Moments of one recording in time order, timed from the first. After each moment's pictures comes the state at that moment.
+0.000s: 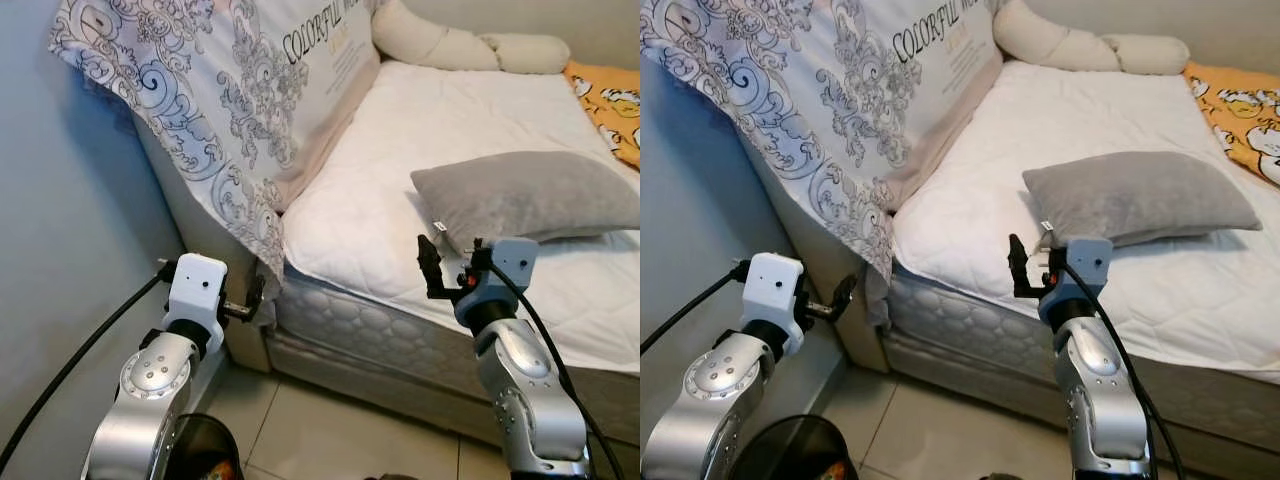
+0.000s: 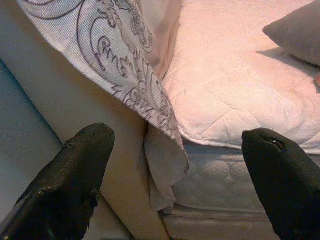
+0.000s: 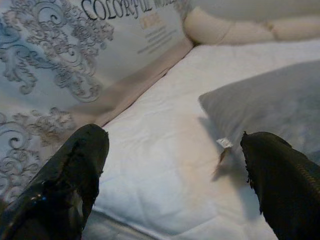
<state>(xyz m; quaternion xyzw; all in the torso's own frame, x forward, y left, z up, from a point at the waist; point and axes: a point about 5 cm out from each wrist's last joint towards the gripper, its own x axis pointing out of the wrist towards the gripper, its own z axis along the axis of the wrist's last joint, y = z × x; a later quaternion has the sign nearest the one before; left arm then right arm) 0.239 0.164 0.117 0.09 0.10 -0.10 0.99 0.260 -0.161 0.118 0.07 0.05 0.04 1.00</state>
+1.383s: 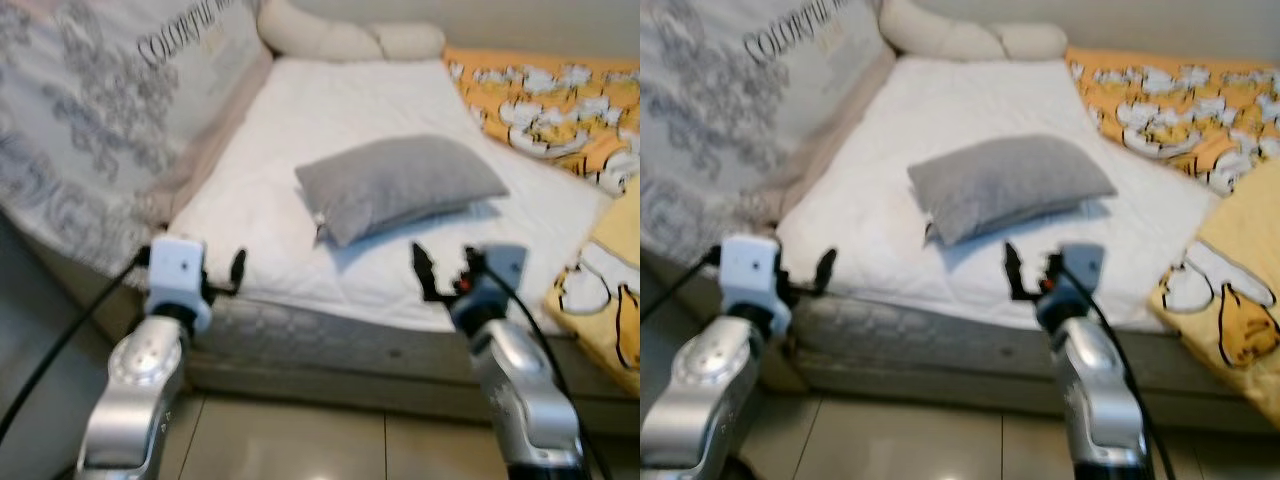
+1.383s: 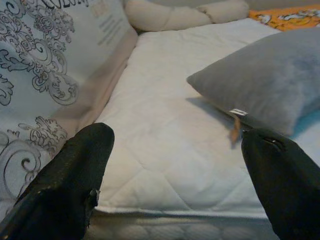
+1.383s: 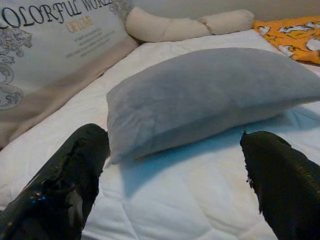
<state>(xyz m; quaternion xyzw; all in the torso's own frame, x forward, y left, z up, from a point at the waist) 0.252 0.179 0.129 0.07 0.06 -0.04 1.00 0.268 -0.159 0.108 0.08 0.05 0.07 0.99</state>
